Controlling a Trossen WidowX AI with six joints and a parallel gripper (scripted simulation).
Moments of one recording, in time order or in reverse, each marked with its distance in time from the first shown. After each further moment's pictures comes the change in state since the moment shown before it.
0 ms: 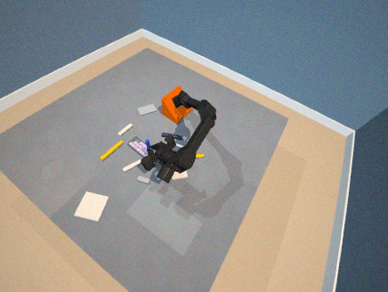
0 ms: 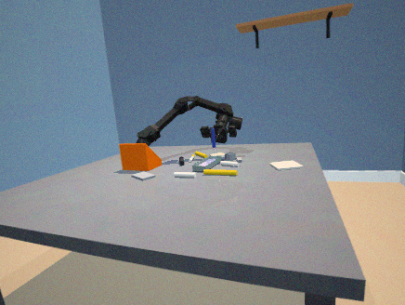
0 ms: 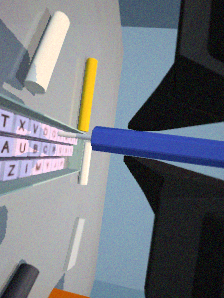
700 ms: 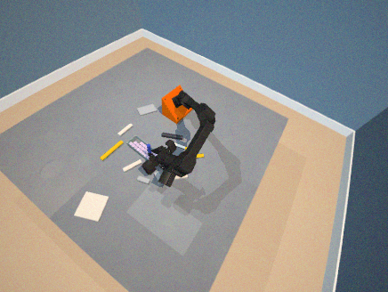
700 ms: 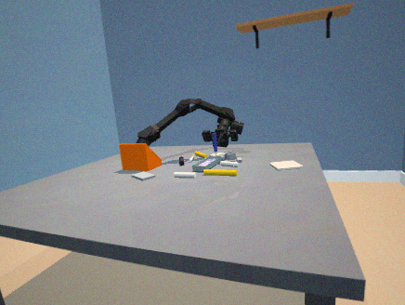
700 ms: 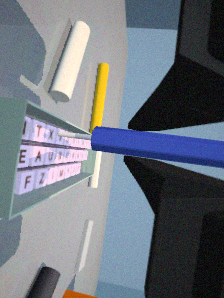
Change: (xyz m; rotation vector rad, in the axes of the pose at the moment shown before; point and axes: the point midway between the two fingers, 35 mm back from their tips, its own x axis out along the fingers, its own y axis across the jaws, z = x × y) arm 0.004 -0.004 0.024 0.000 -0.002 -0.001
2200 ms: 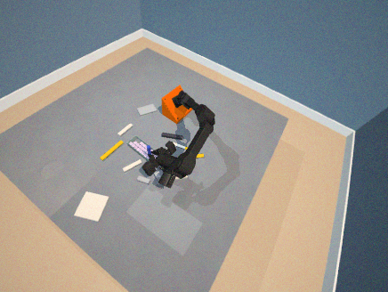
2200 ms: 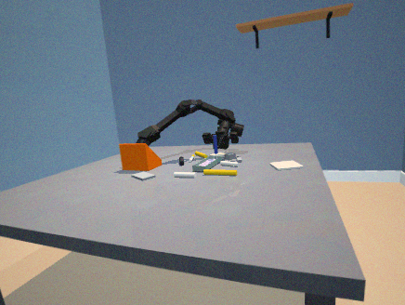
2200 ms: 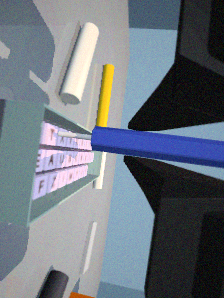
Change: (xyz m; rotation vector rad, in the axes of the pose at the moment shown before) arm 0.005 -0.001 0.010 0.000 -0.001 -0.001
